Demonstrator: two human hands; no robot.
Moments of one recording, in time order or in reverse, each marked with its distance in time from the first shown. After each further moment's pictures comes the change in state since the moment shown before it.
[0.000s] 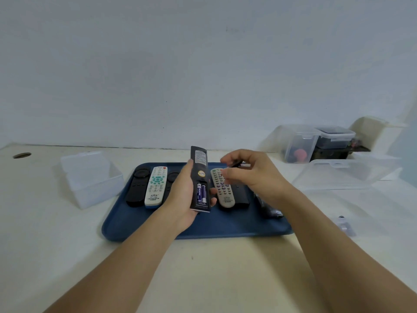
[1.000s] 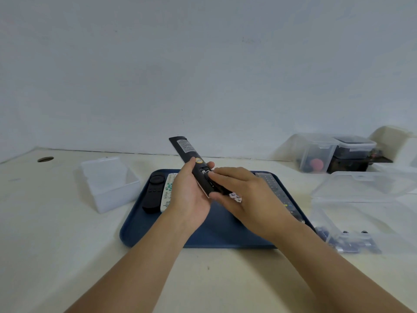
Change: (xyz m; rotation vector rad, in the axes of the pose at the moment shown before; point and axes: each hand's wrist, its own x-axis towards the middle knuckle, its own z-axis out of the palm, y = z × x) left_hand -0.015 0.027 0.000 -0.363 0.000 0.098; right_hand -0.009 0.011 0.044 -0.677 0.013 -0.693
